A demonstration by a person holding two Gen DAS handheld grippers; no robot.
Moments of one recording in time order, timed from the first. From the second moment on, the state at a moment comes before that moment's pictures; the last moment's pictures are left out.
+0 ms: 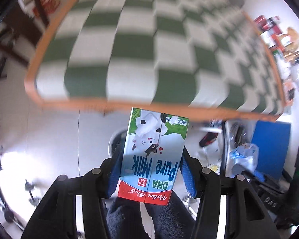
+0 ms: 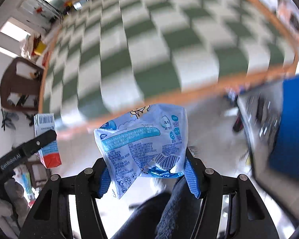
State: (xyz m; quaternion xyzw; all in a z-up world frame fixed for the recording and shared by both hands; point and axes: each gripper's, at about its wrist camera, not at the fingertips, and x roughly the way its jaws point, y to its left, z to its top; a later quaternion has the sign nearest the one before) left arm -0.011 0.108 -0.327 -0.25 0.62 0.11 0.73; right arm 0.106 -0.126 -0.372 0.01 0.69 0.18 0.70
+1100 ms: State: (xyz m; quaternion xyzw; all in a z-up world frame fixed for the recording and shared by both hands) left arm -0.070 0.121 -0.645 -0.23 0.68 0.20 0.66; right arm 0.013 -0.073 -0.801 -0.10 0.78 0.23 0.58
